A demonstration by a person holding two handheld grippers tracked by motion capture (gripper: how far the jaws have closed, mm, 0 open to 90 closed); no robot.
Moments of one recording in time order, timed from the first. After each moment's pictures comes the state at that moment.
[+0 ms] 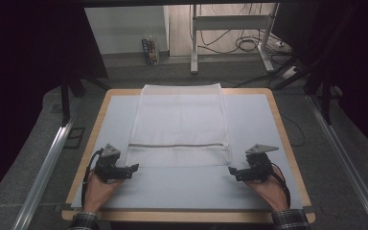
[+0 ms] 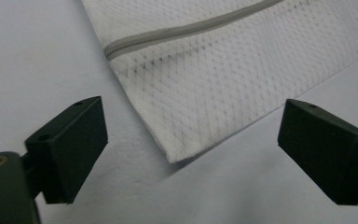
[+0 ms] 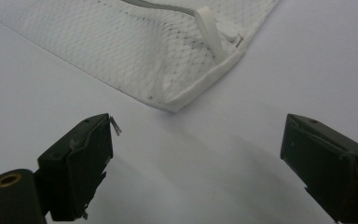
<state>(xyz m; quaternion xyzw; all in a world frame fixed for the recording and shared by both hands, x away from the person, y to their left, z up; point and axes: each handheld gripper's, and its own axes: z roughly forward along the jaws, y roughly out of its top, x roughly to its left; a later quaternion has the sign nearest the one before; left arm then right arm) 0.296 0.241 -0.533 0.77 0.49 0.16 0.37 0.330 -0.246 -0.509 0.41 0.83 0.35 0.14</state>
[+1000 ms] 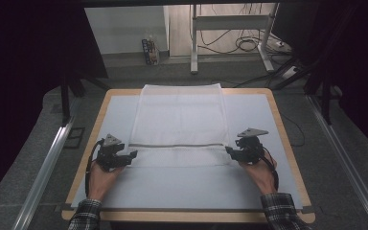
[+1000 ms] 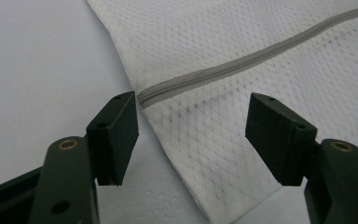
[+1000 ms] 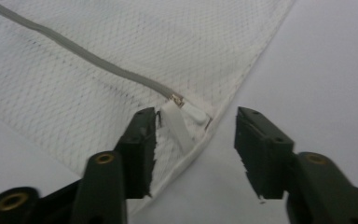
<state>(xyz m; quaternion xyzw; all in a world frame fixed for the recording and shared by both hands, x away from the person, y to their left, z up) 0.330 0.244 -0.530 0.76 0.50 0.19 0.37 0.374 -0.218 -0.493 0.41 0.82 0.35 0.19</state>
